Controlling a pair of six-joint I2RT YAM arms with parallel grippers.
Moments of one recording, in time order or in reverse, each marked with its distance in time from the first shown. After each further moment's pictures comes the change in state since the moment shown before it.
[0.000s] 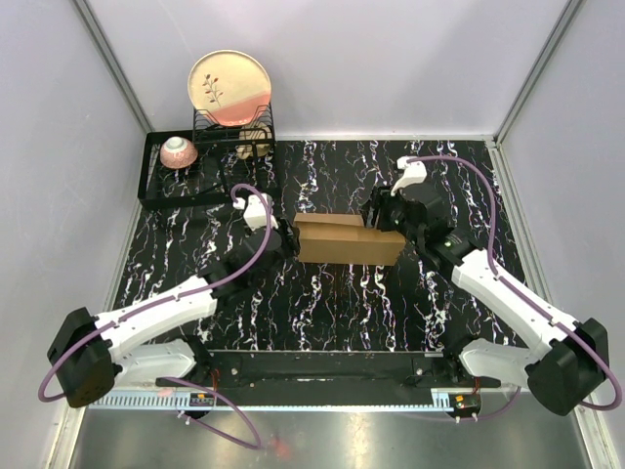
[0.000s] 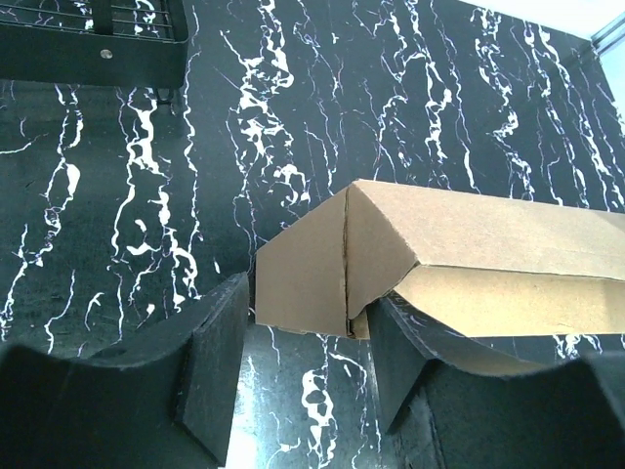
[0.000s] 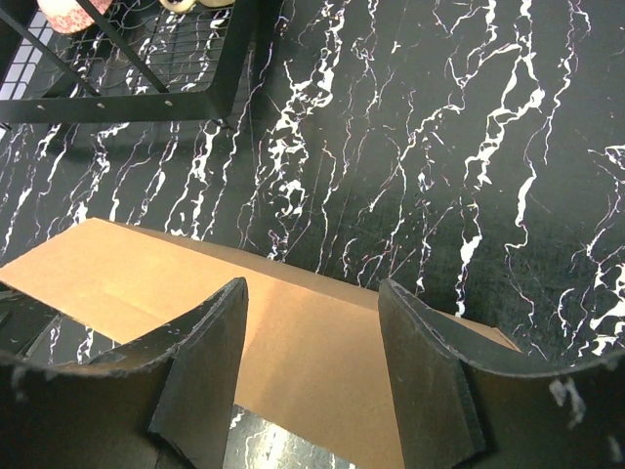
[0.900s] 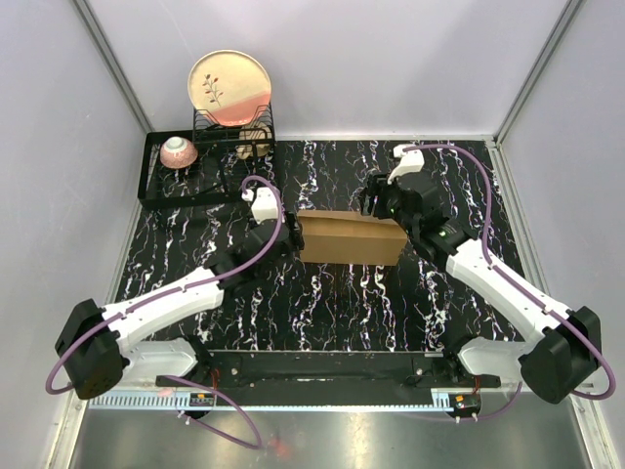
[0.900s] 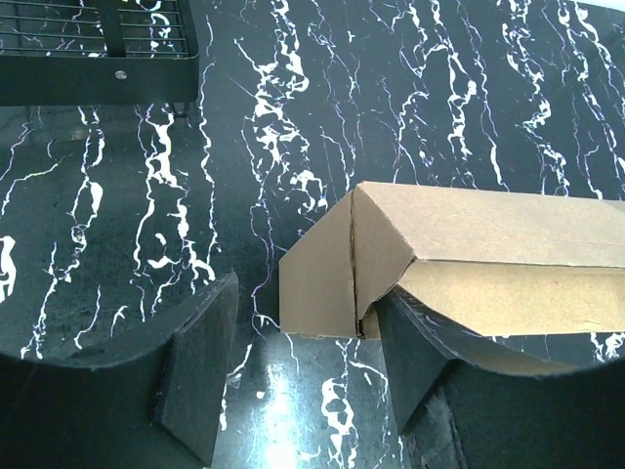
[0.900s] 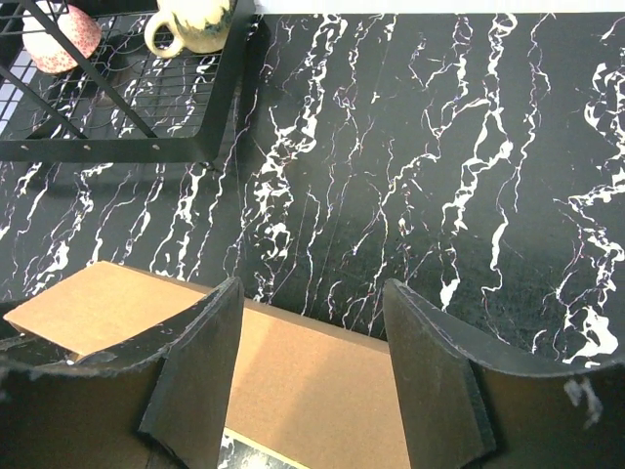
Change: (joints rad) left arm 0.008 0.068 0.084 -0.055 -0.011 0.067; right arm 0.000 0.079 0.077 0.042 0.060 -0.050
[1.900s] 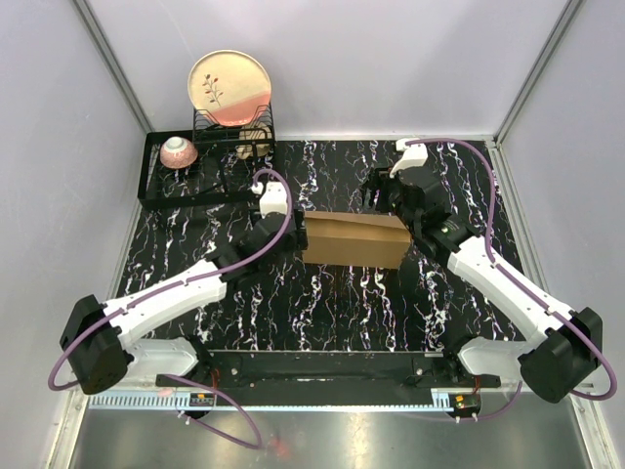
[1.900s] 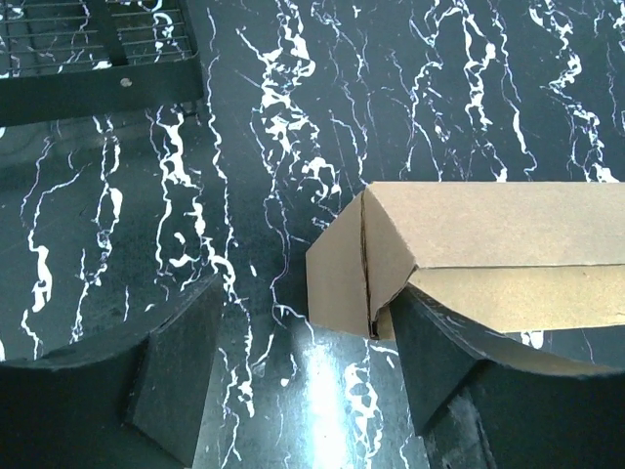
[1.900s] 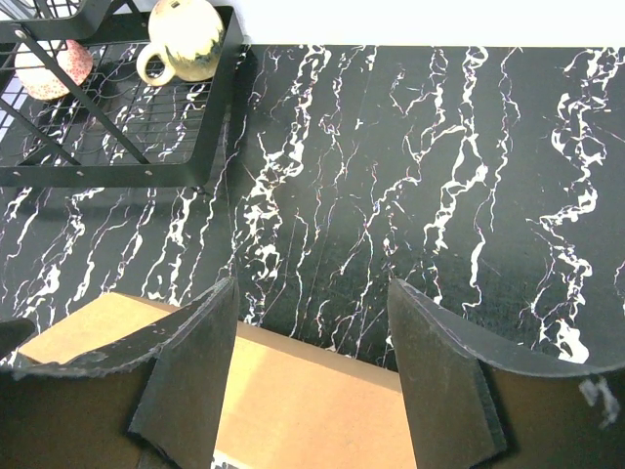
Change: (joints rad) left arm 0.001 0.026 0.094 -0.128 0.019 0.081; right arm 0.000 0.004 0.056 -0.021 0.048 -0.024
